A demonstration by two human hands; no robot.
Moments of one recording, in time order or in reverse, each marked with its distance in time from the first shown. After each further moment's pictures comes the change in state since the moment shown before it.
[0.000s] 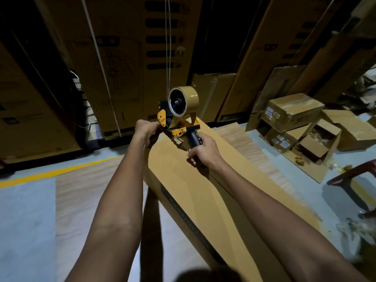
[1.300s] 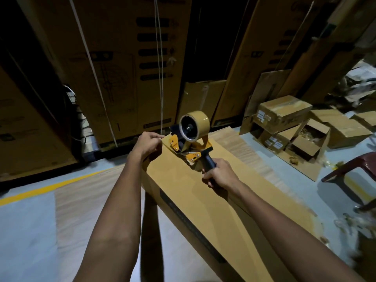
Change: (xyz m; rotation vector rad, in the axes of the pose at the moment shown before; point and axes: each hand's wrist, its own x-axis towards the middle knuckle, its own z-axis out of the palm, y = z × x) left_hand -0.006 -0.023 -0.007 0.416 -0.207 0.312; right_hand -0.060 0.040 -0.042 -0.091 -0.005 0.098
